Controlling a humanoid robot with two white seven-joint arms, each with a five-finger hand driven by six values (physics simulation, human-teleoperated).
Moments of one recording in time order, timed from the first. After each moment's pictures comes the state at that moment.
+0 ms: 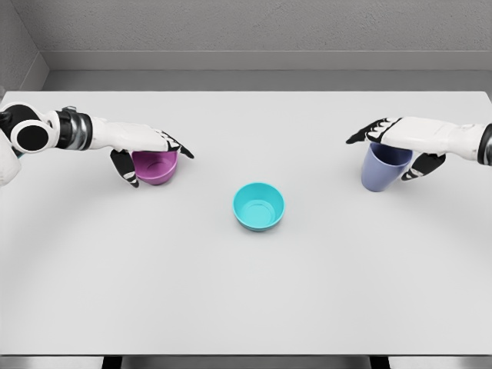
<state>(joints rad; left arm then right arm) -1.05 0.64 -1.16 -1.03 -0.16 -0.56 -0.61 -0.85 -0.96 0.96 -1.32 0.17 -0.56 0.42</state>
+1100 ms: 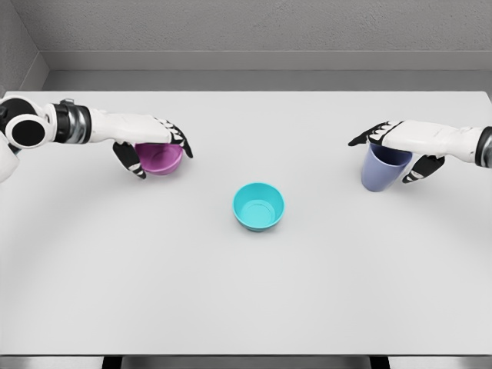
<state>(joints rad) -1.04 0.66 -1.10 -1.10 -0.16 -0.56 -0.61 -0.86 -0.93 0.98 -1.26 0.18 -0.56 0.42</state>
